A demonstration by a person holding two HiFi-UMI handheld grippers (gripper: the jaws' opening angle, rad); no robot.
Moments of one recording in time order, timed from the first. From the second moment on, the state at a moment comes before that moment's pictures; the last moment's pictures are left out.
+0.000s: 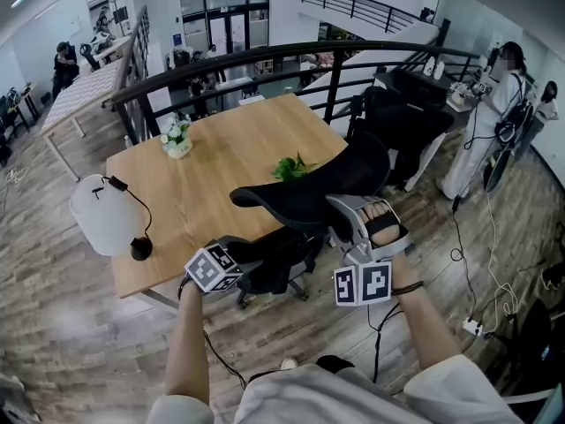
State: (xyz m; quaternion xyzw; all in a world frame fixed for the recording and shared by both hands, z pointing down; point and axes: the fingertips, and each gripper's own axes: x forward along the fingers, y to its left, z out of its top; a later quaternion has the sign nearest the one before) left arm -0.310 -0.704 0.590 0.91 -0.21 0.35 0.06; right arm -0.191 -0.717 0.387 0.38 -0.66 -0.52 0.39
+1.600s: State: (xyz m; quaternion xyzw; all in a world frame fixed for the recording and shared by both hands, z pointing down) left arm -0.358 -0.710 0.542 0.81 -0.41 0.40 -0.09; right arm -0.222 -0.695 0.376 0.41 -0.75 -0.43 0.29
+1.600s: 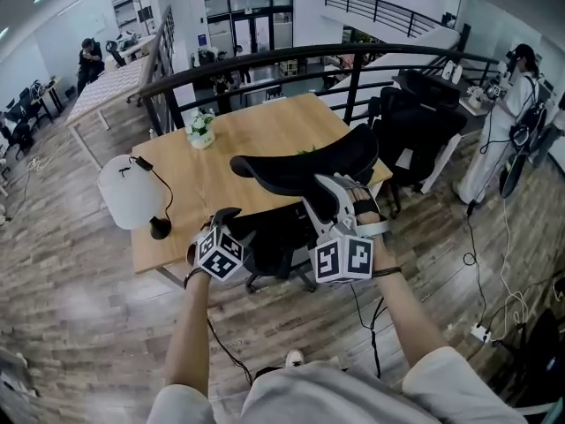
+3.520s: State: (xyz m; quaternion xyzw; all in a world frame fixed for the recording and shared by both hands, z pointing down) left arm -0.123 -0.341 0.365 0.81 -0.58 0.07 -0.10; right arm 0.041 -0.368 0.350 0.37 -0.92 -0.09 0.04
